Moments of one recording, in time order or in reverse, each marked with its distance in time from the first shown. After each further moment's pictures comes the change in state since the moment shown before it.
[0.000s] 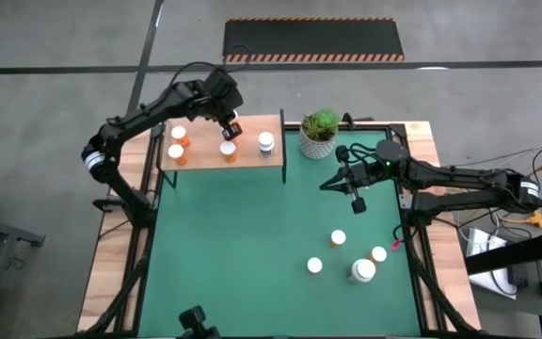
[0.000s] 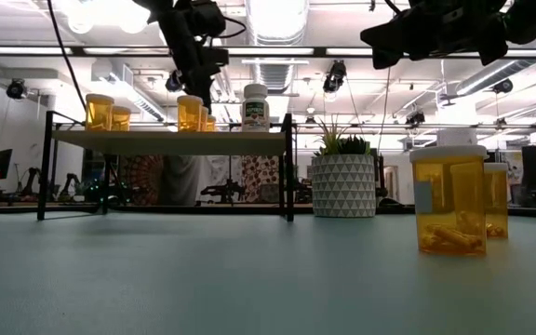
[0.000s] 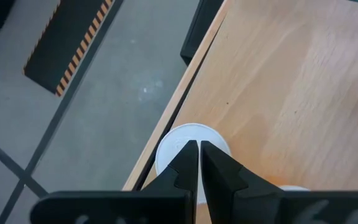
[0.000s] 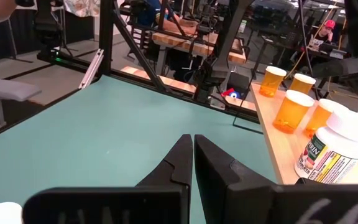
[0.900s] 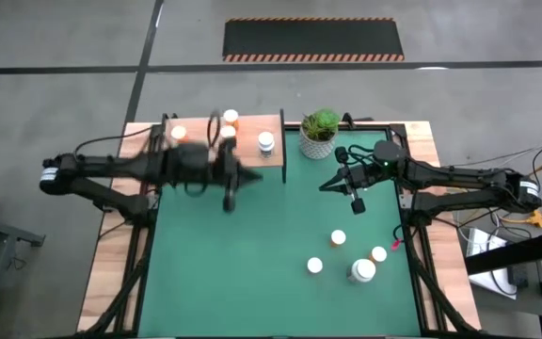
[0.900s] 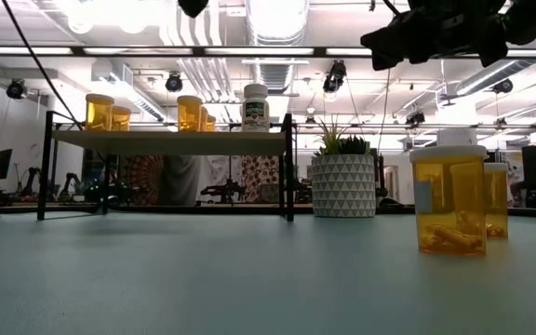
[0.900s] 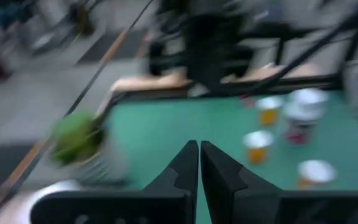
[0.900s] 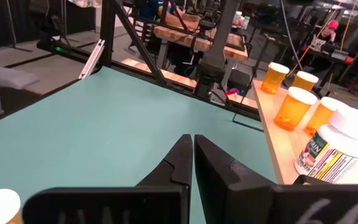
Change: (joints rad) left arm -0.612 -0.424 -0.475 0.711 0.120 -0.152; right arm 0.000 0.009 -0.001 -0.018 -0.001 -0.049
